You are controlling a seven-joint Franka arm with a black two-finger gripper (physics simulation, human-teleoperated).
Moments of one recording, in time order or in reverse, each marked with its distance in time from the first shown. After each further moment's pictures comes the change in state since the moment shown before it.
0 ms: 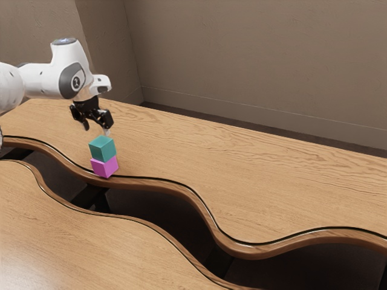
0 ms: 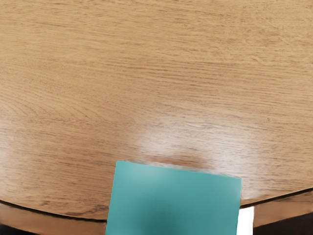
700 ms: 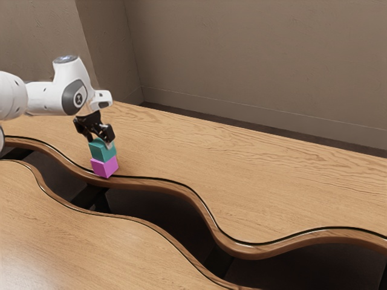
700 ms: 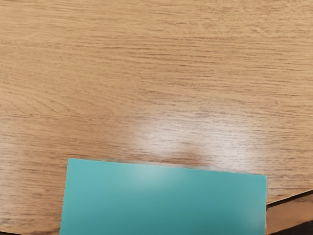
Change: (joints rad) arm 0.018 0.027 -0.009 -0.091 -0.022 0.115 0.069
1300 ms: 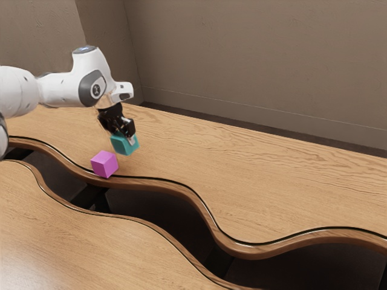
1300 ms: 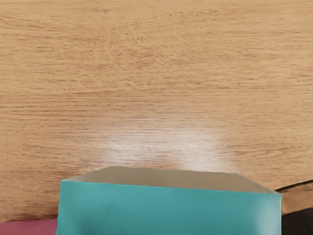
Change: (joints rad) arm -0.034 0.006 -0.141 0.050 -0.003 -0.075 -0.057
